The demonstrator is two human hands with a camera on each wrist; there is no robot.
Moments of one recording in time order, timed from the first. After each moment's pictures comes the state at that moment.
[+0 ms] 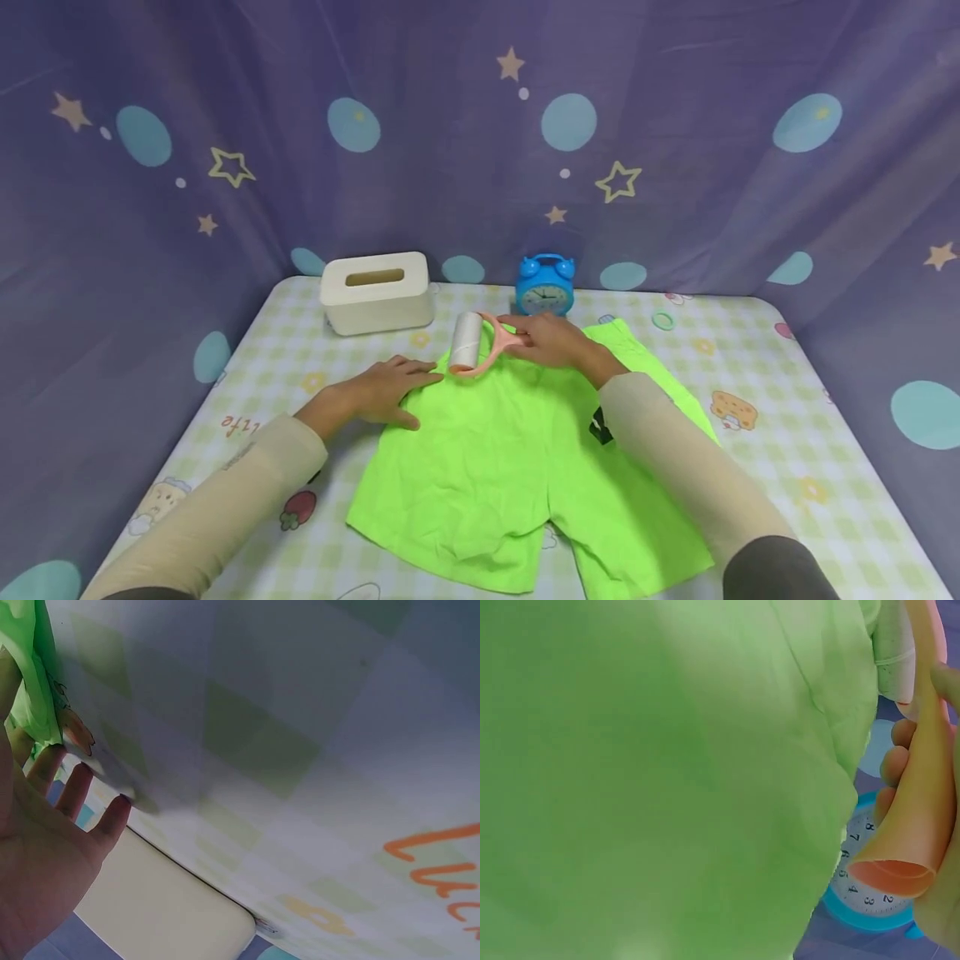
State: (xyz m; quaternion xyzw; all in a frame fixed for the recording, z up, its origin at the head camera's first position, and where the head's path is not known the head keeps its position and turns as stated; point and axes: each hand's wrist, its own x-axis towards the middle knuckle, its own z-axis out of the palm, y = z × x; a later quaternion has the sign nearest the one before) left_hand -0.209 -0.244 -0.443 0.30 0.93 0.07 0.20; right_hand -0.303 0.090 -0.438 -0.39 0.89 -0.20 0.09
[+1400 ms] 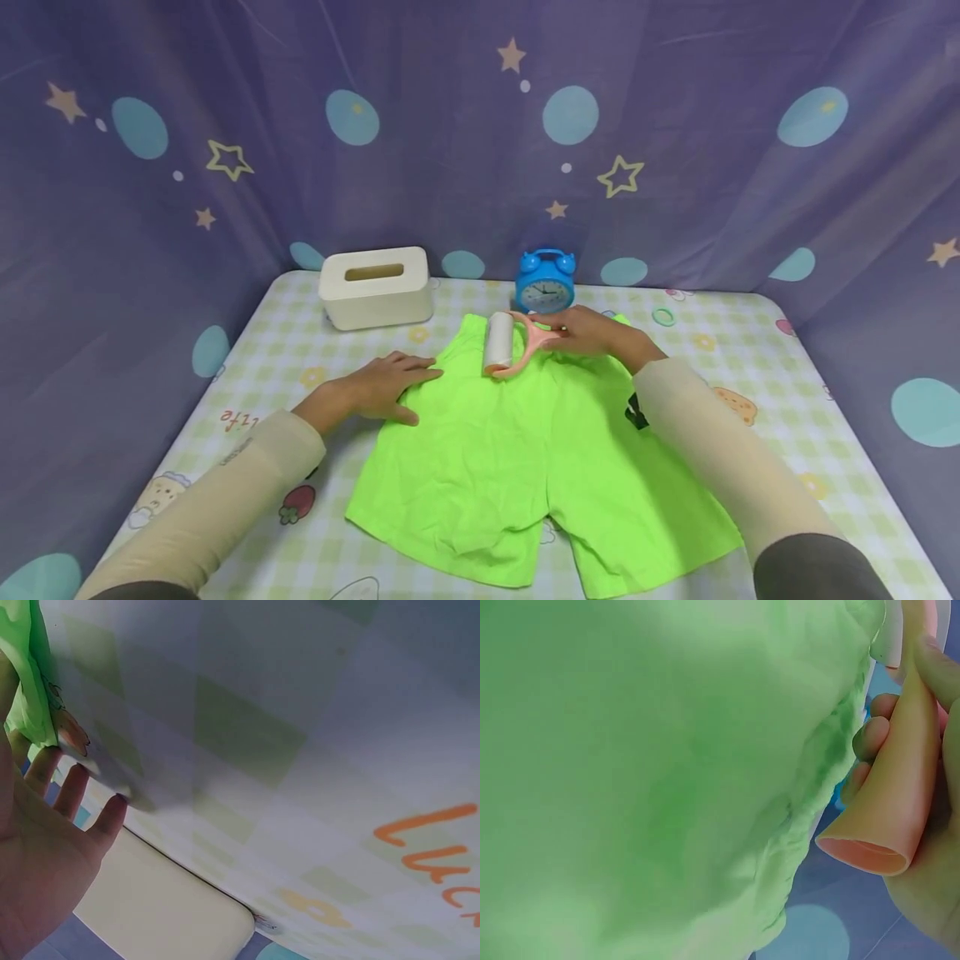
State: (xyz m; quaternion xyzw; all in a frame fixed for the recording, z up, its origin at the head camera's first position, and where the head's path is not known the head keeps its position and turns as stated) left_hand -0.207 -0.246 -0.441 0.31 0.93 0.08 0.20; right_hand -0.319 0.140 -0.427 -0.37 0.89 -0.18 0.19
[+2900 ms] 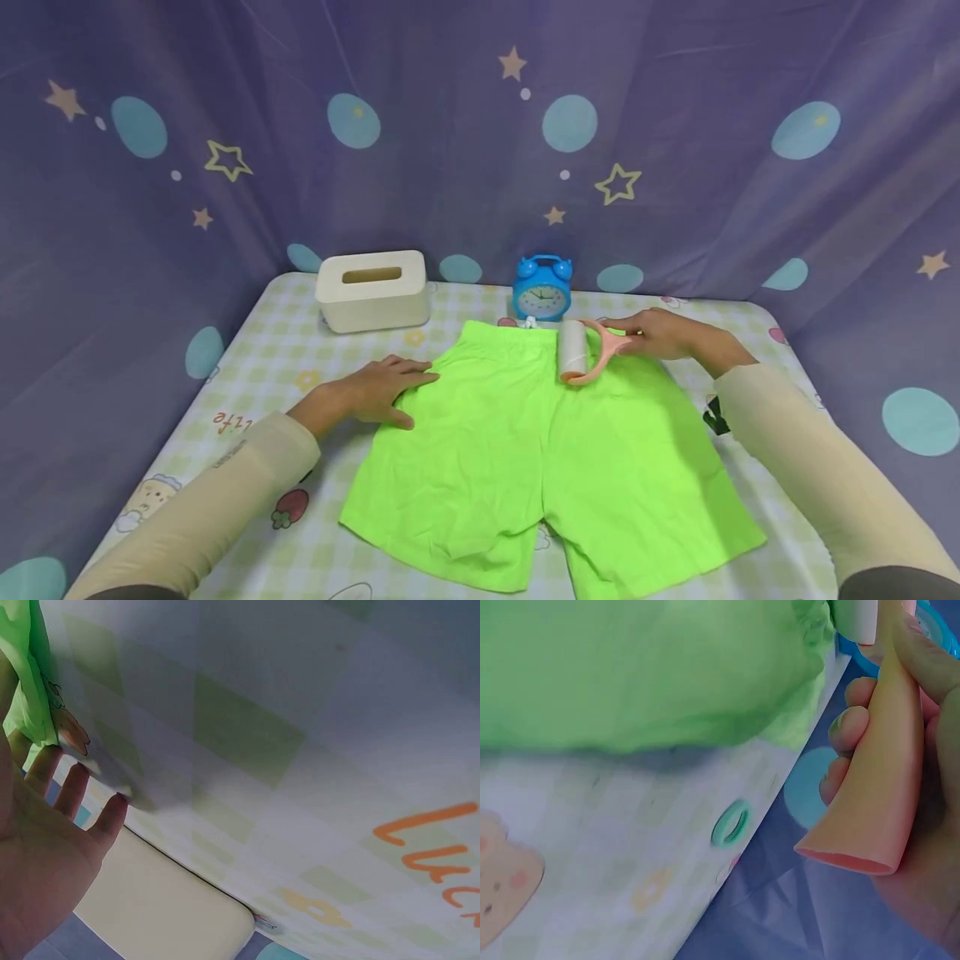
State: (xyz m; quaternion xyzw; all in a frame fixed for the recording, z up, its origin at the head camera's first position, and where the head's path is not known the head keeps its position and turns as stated) left_hand -0.206 -0.248 -0.441 0.31 0.93 0.09 0.20; right_hand -0.315 0.250 -0.401 -0.33 0.91 -0.14 0.21
